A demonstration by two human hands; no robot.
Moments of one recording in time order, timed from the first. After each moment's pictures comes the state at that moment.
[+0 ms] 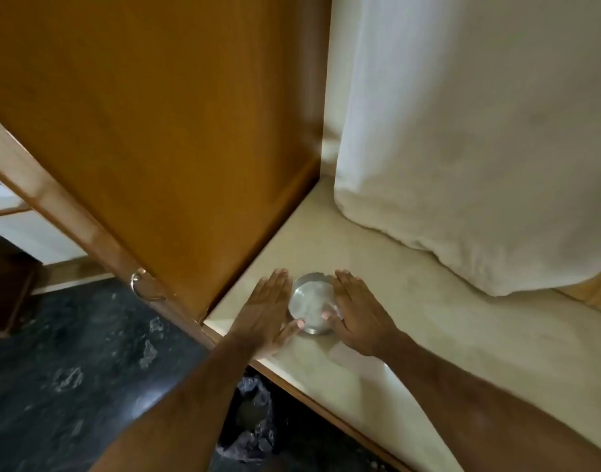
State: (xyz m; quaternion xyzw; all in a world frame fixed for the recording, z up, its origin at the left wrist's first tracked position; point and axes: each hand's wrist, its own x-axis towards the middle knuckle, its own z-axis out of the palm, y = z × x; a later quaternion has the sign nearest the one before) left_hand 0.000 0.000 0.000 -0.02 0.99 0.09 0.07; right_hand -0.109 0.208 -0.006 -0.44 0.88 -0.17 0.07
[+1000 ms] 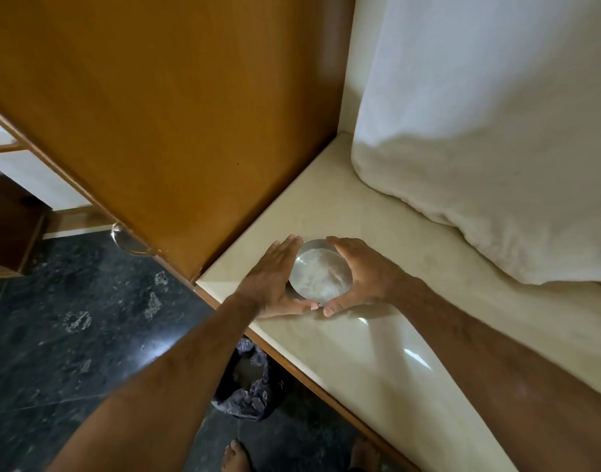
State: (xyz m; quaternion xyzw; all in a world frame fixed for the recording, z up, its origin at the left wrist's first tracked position) left_hand -0.025 0.006 -0.027 -0.05 0.96 0.26 0.04; right_hand -0.162 0.191 0.018 -0.46 0.83 -0.17 0.26
